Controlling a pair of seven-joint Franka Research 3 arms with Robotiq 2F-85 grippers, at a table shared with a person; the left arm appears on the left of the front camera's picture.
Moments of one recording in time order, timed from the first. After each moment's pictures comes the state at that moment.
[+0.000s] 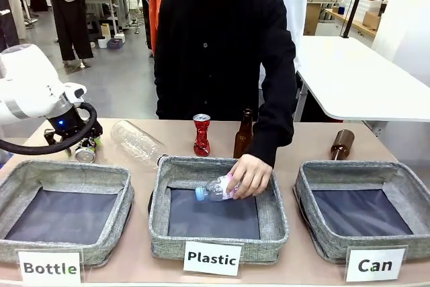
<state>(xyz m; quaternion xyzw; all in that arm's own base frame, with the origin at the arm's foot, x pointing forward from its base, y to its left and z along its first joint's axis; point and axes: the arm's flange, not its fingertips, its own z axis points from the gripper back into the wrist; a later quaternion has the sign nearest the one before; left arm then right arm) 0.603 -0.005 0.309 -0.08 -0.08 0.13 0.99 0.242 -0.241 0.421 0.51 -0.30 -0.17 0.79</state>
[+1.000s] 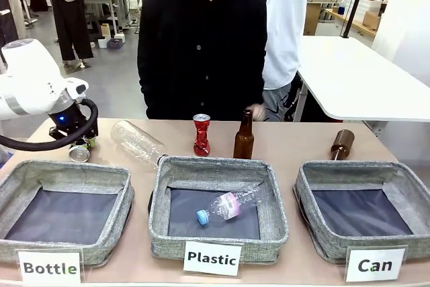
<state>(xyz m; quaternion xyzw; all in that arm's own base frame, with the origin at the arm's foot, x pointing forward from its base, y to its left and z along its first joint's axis) 0.603 -0.008 0.324 -0.07 -0.10 0.11 0.99 0.242 -0.242 0.422 0.51 -0.30 -0.17 0.79</state>
